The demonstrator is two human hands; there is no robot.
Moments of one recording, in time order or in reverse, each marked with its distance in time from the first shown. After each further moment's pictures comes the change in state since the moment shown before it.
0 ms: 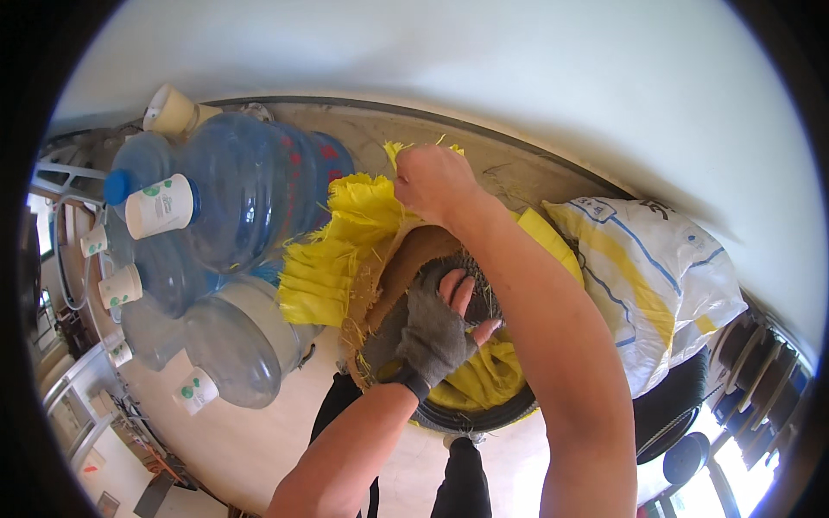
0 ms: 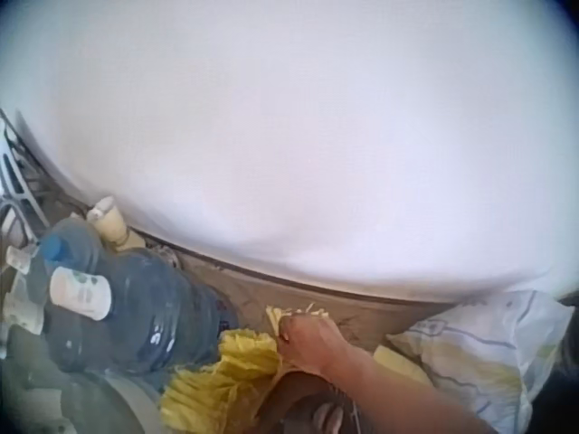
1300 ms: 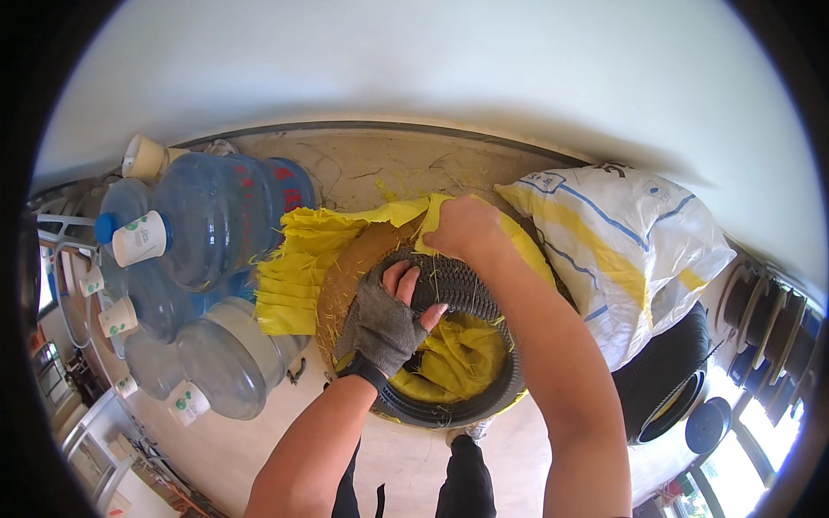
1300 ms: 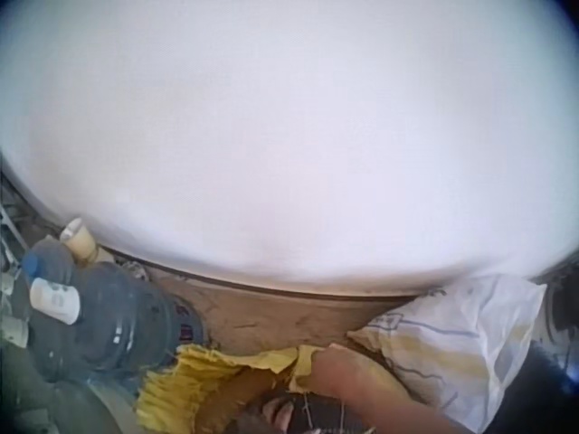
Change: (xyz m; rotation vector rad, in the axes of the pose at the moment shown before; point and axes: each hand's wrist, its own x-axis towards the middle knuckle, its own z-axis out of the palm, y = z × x) left_hand 0.005 0.005 -0.008 0.153 -0.080 0.053; right_hand -0.111 0.050 -0.029 -0.198 -0.301 0.547
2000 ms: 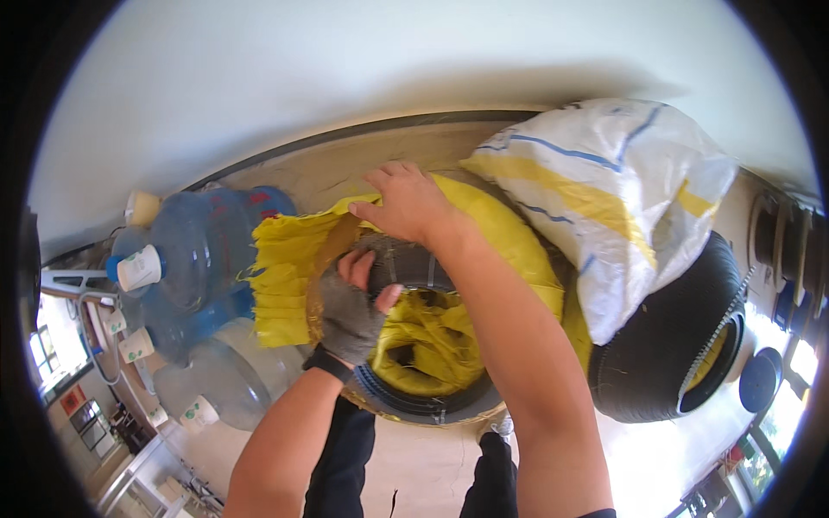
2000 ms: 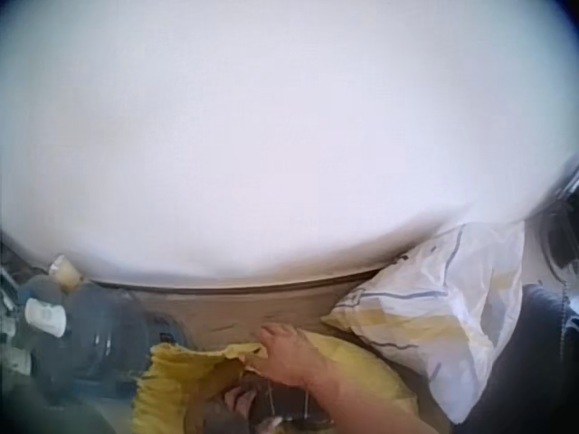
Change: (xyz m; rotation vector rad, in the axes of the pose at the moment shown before) left_hand 0.004 0.010 -0.002 0.086 -0.059 0.101; right_hand -0.010 0.043 0.054 0.508 0.744 -0.487
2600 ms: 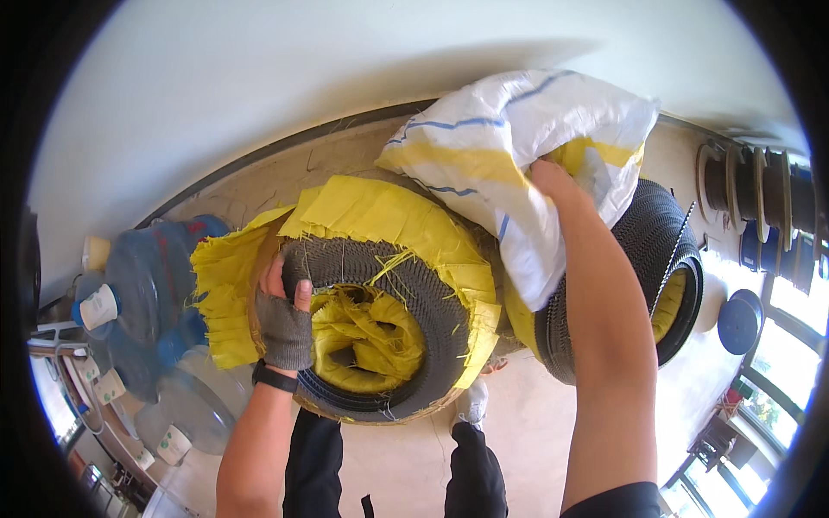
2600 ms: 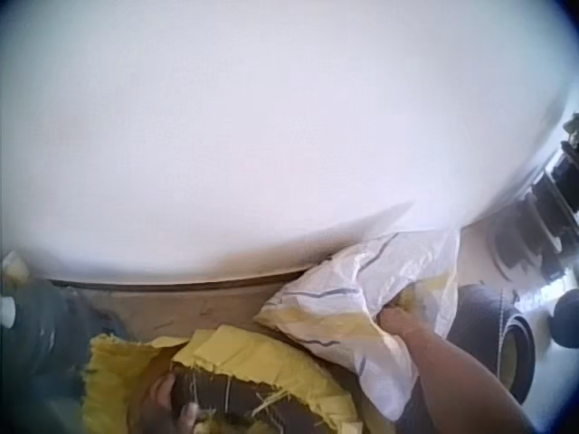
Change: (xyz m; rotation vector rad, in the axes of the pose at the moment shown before) left_hand 0.000 0.017 0.018 -0.163 0.099 -0.048; right_hand -0.168 0.258 -0.228 -0.538 -0.122 0.821
